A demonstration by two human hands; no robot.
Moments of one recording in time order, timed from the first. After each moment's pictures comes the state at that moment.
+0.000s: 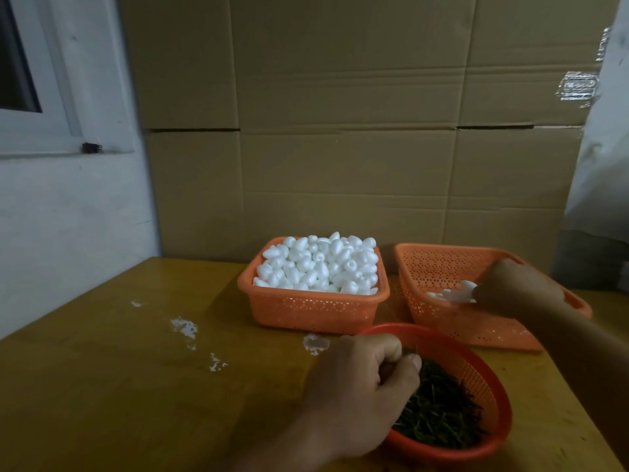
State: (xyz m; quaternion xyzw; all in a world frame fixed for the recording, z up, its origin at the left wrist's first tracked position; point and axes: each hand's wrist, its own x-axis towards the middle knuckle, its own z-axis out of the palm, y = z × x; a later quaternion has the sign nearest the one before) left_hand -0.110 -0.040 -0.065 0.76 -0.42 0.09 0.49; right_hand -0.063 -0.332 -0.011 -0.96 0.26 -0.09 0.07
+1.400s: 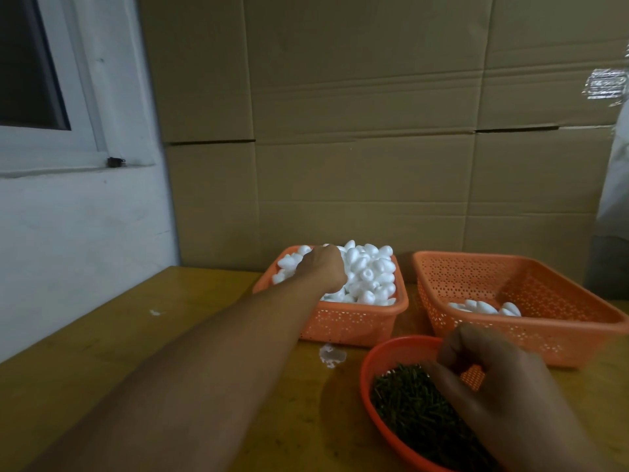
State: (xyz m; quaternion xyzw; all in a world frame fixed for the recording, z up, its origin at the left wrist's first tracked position) left_hand 0.079 -0.062 -0.003 0.97 -0.16 0.07 0.19; right_hand -0.170 -0.198 -0.046 -0.91 0.02 -0.31 0.28
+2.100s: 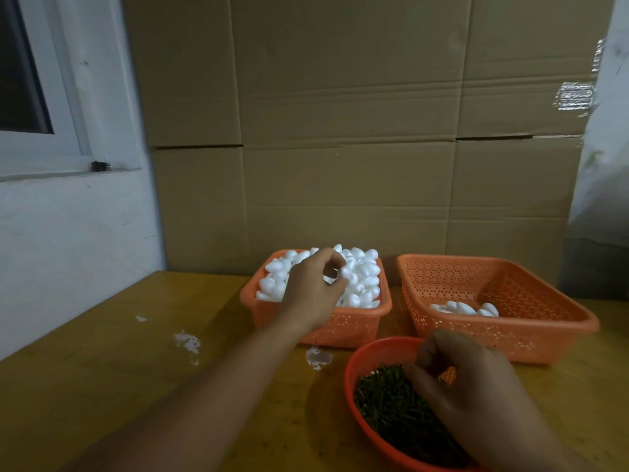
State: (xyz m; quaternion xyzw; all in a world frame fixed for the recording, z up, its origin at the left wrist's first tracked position) left_hand 0.015 -0.043 -0.026 0.79 -0.29 0.19 0.50; right_hand -0.170 -0.199 -0.048 -0.92 0.02 -0.29 0.27
